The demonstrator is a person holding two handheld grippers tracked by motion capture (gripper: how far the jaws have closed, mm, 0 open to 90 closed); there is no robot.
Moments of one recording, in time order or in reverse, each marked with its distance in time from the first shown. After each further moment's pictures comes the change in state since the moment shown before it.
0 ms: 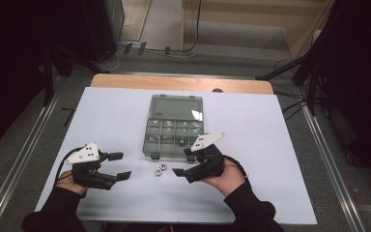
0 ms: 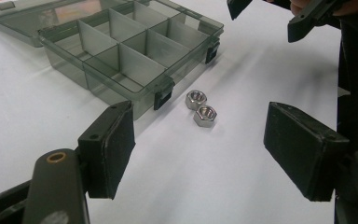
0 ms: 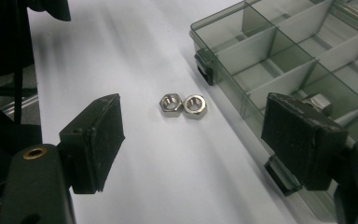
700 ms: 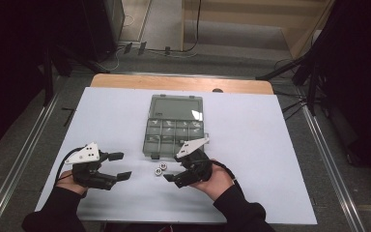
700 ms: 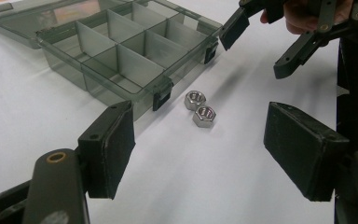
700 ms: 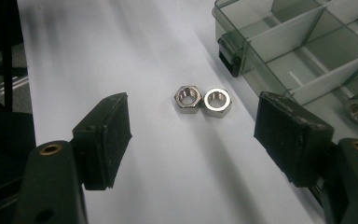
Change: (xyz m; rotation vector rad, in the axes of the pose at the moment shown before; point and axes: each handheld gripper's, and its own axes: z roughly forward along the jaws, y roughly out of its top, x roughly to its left) left arm -0.001 0.000 0.001 0.007 -0.001 0.008; right arm 0.017 0.005 0.031 0.105 -0.016 -0.023
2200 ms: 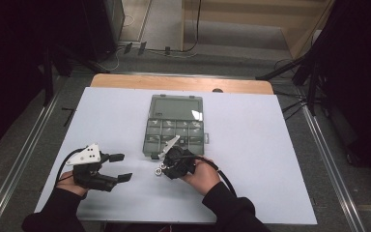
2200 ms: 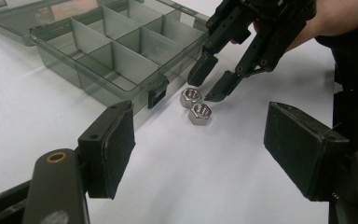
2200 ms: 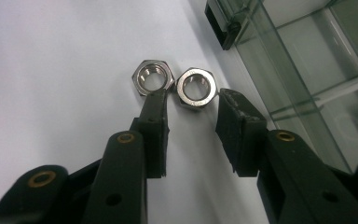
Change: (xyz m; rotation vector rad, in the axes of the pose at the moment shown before) left arm -0.003 0.000 0.001 0.001 -0.006 0.001; right arm -0.004 0.023 0.050 0.275 -0.122 -0.103
